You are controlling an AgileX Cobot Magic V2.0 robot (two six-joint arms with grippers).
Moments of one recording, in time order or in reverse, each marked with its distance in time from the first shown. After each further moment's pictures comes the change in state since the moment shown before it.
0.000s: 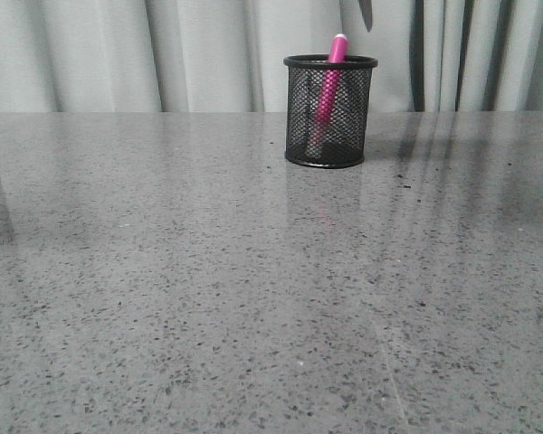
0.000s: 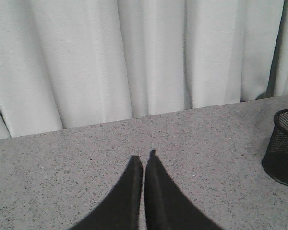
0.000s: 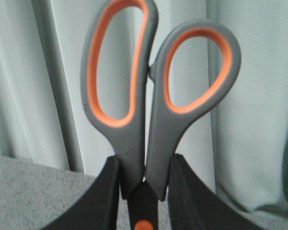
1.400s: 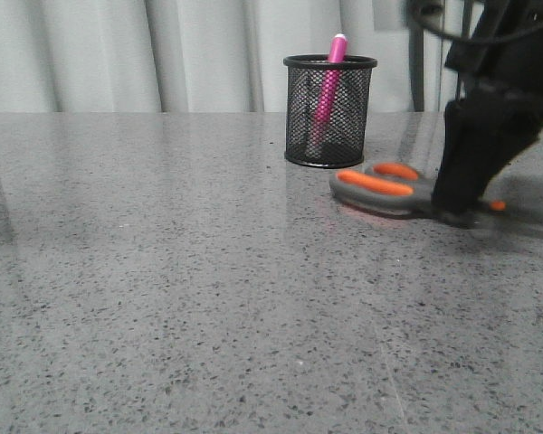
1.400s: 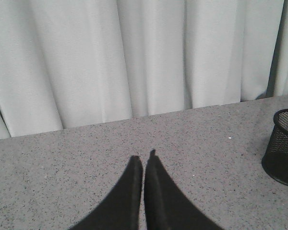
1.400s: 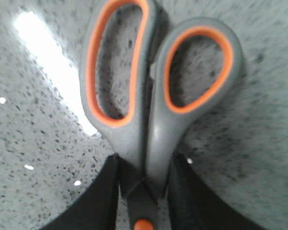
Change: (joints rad) left arm 0.000 0.000 0.000 0.000 0.000 0.000; right arm -0.179 -0.010 -0.001 -0.269 1.360 -0.276
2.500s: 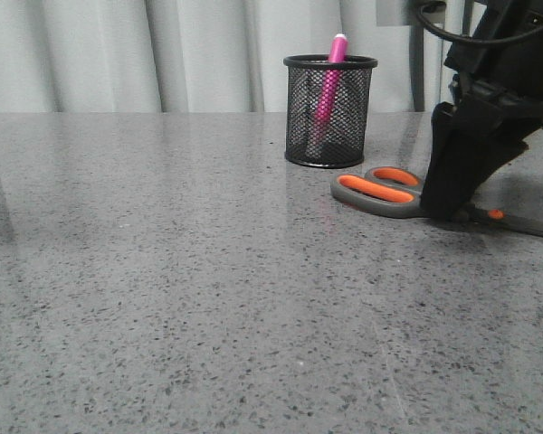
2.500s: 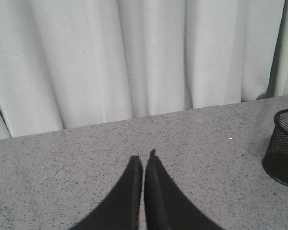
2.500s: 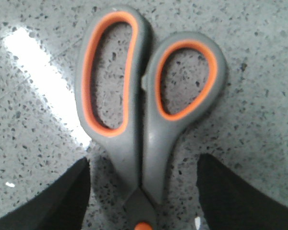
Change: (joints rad) left arm 0.000 0.000 0.000 0.000 0.000 0.000; right arm -0.002 0.000 0.045 0.011 -0.088 -0.005
